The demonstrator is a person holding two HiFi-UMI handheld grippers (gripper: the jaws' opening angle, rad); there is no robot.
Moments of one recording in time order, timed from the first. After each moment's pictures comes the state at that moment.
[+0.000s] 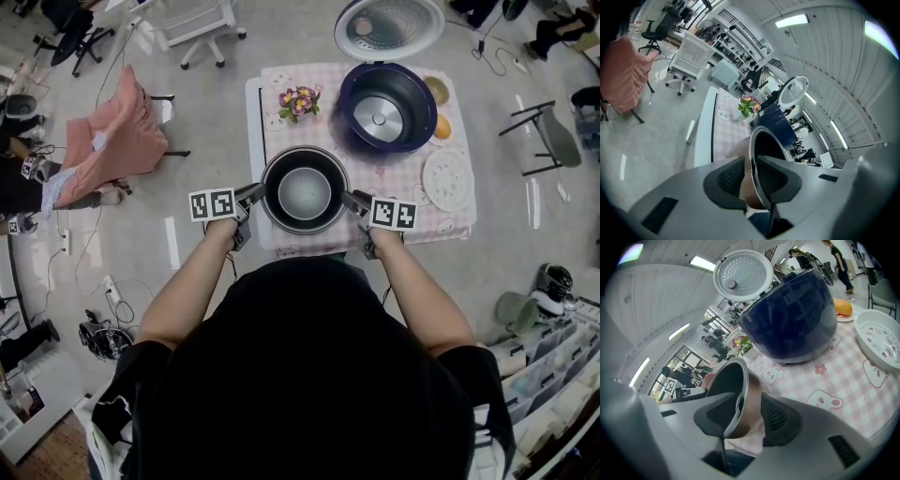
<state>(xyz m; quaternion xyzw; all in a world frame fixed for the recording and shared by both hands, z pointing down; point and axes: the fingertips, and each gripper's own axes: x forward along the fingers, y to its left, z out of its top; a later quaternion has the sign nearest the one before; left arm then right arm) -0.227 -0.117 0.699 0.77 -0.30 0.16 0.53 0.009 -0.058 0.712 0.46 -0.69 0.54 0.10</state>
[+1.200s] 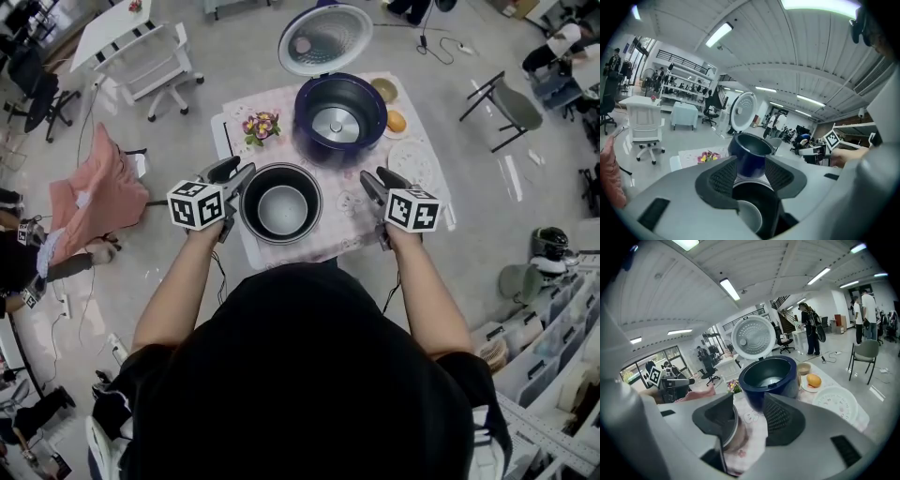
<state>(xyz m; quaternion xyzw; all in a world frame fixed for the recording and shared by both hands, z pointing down) -0.156 -0.168 0.521 0.93 -0.25 0.15 0.24 0.118 -0.049 0.552 0.62 -0.70 0.34 0.08</state>
